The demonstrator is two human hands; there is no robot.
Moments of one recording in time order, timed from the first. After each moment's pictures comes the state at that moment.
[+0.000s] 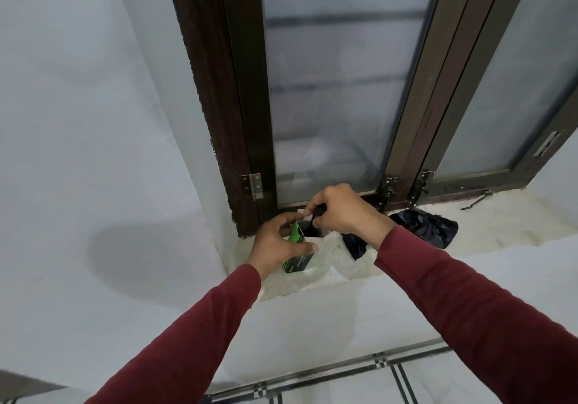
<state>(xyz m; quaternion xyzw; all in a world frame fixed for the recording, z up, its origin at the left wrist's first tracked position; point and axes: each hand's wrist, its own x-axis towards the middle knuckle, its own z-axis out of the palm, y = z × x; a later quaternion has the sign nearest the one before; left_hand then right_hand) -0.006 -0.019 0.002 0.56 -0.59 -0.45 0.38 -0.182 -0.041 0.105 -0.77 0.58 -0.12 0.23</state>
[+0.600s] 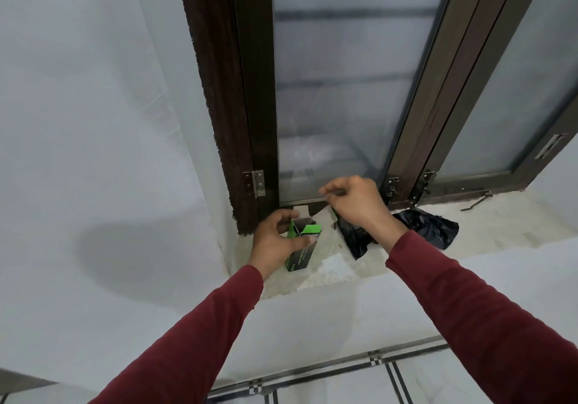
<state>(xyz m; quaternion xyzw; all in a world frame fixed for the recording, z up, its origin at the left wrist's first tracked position) -0.006 -0.021 -0.009 0.56 -0.54 -0.44 0.45 -0.197 -0.052 0.088 -0.68 0.62 -0.30 0.24</state>
